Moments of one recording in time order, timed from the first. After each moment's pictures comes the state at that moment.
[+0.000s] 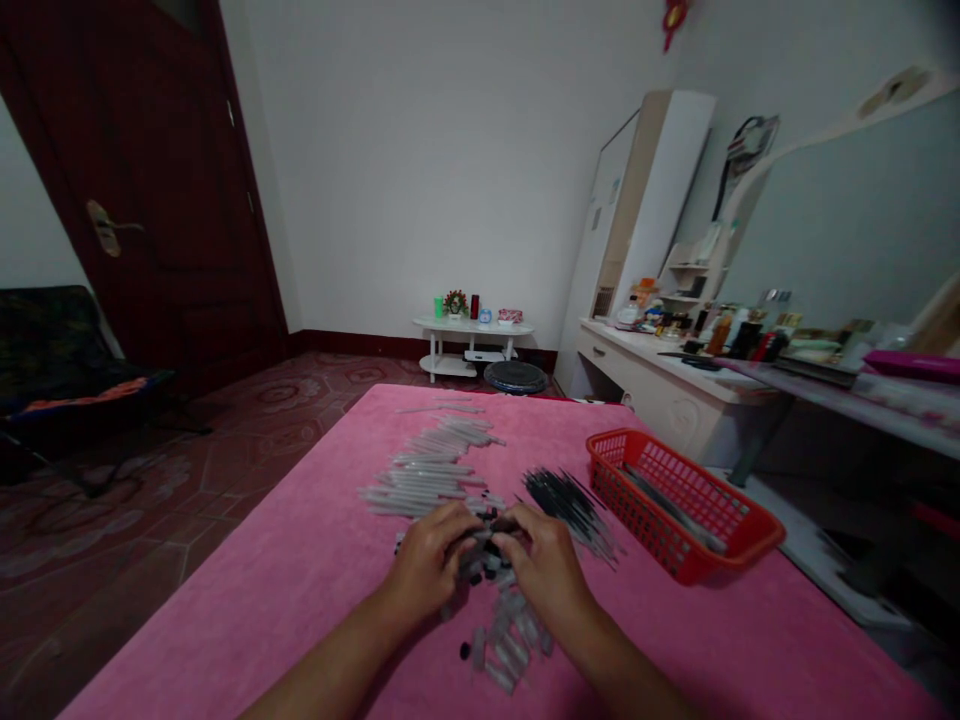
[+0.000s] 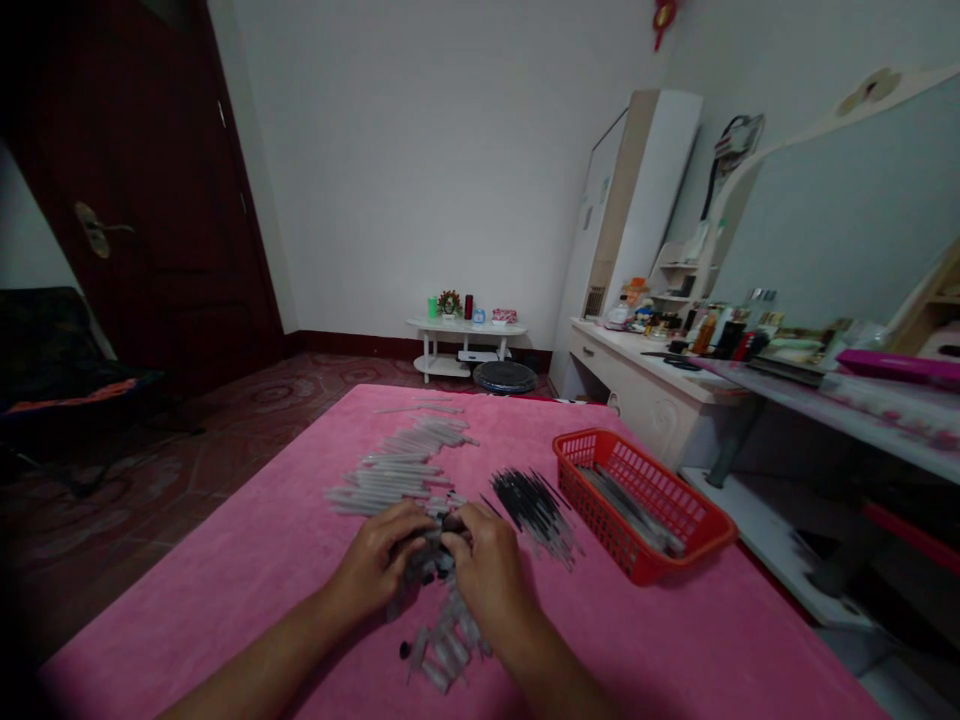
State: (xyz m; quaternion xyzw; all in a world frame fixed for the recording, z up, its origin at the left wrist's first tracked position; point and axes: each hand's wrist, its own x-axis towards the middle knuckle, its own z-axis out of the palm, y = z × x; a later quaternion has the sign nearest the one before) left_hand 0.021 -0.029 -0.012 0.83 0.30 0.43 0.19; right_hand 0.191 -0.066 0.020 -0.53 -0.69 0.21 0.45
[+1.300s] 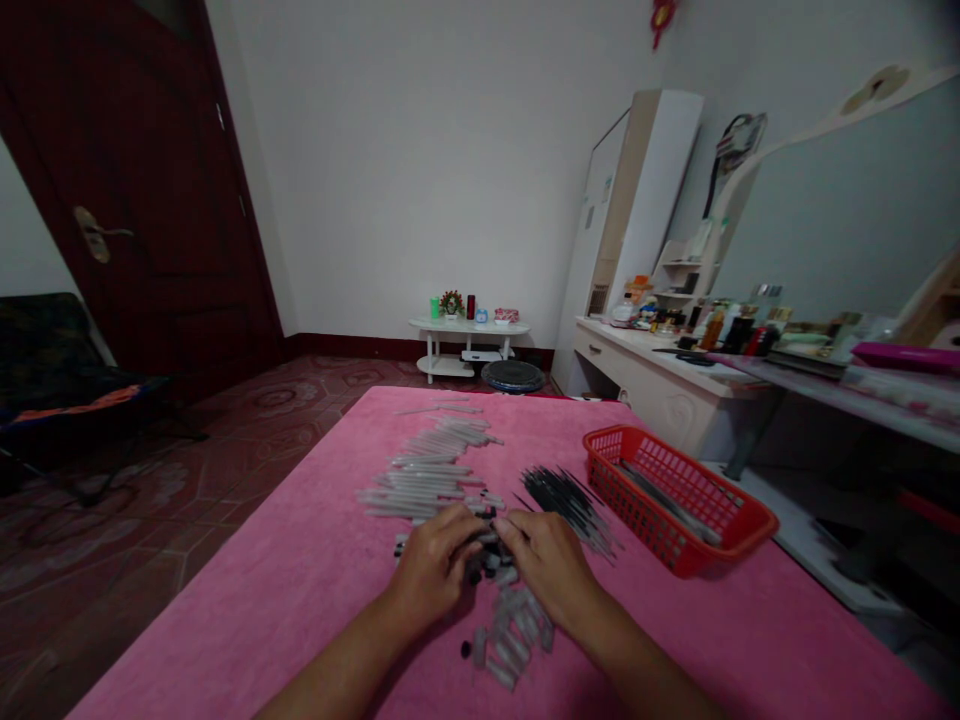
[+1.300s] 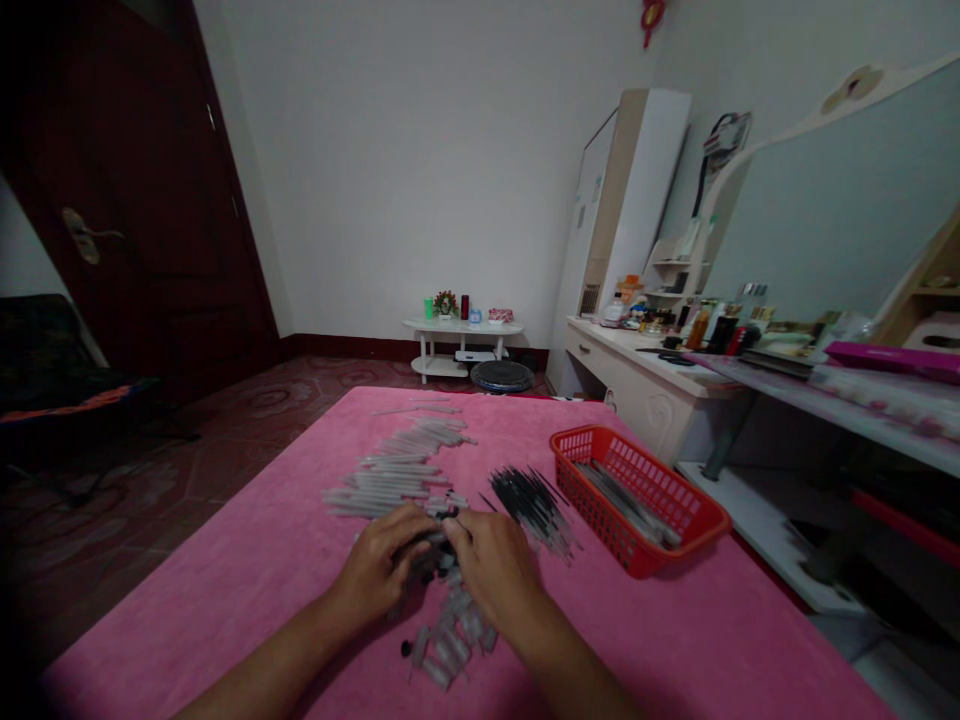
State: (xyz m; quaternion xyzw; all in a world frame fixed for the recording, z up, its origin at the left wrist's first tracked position) left_hand 0.024 -0.035 -0.006 0.84 0.30 0.41 0.19; right_hand 0.202 -0.064 0.027 -0.57 -0.75 0.14 0.31
